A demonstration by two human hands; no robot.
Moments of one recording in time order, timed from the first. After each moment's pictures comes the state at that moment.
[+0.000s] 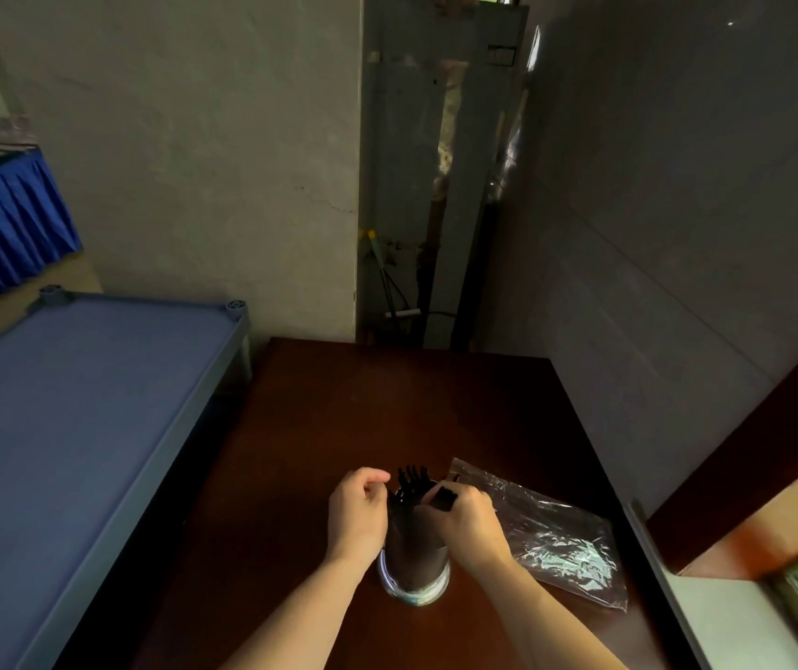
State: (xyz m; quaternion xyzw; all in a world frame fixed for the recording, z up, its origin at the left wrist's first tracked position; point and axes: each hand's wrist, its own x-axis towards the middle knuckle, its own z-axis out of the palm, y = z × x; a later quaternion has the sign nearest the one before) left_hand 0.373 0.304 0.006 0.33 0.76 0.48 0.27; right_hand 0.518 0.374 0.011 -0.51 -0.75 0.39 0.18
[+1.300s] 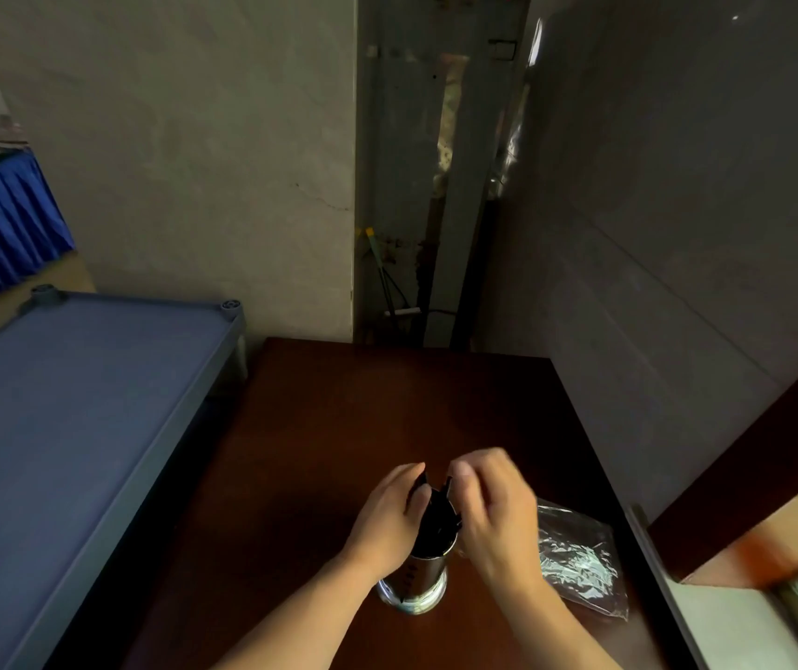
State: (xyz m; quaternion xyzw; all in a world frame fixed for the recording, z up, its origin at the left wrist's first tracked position) left_hand 0.388 0.330 -0.007 0.54 0.71 0.37 0.27; right_hand 0.537 0.362 0.053 -0.38 -0.77 0.21 0.47
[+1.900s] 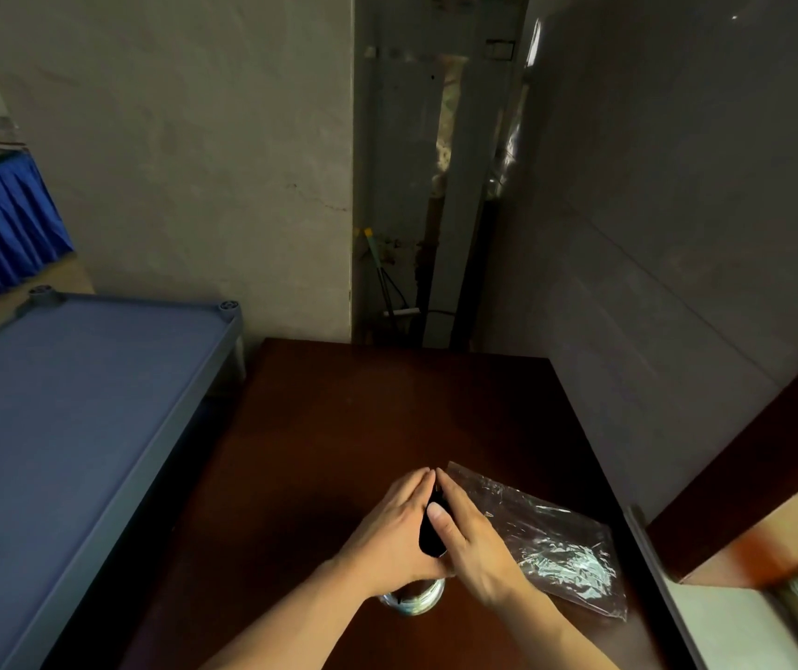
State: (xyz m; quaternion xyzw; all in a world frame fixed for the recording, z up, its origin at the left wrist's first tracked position) left_hand 0.393 0.318 -0.003 0.66 0.67 0.22 0.26; right_hand 0.547 0.371 -0.002 -0.41 -0.78 0.45 0.17
